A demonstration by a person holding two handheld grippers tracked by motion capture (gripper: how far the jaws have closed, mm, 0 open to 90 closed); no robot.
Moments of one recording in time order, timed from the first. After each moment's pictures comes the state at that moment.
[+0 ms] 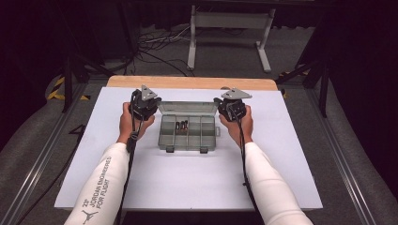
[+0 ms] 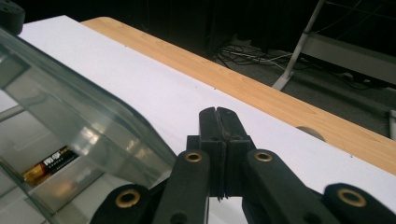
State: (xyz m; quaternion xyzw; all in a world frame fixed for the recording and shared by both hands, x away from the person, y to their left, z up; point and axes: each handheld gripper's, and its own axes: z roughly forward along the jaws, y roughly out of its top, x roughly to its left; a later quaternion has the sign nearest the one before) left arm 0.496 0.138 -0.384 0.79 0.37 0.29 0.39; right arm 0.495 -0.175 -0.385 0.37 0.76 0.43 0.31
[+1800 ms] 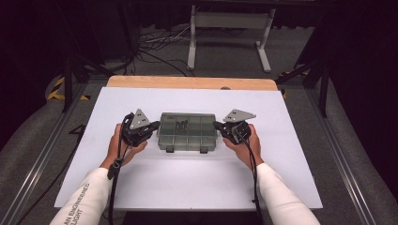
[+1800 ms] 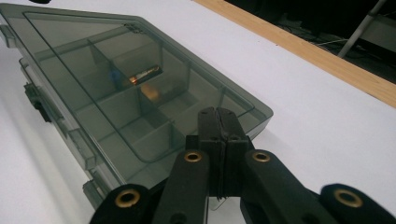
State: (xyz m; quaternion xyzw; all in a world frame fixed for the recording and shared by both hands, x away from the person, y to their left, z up) left arm 0.424 0.158 -0.406 0.84 0.28 0.23 0.41; right arm 0.433 -0.185 -0.403 0.31 0.82 0.42 0.24
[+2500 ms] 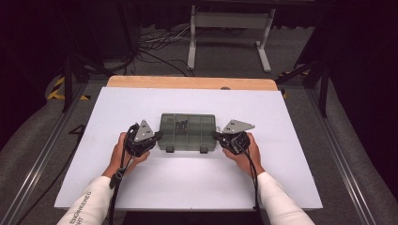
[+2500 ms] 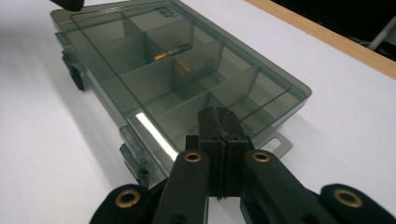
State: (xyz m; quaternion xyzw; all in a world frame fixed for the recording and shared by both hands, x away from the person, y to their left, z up) left arm 0.407 0.149 -0.429 0.85 0.25 0.24 0.40; right arm 0.412 -0.185 -0.422 0.28 0.83 0.42 0.22
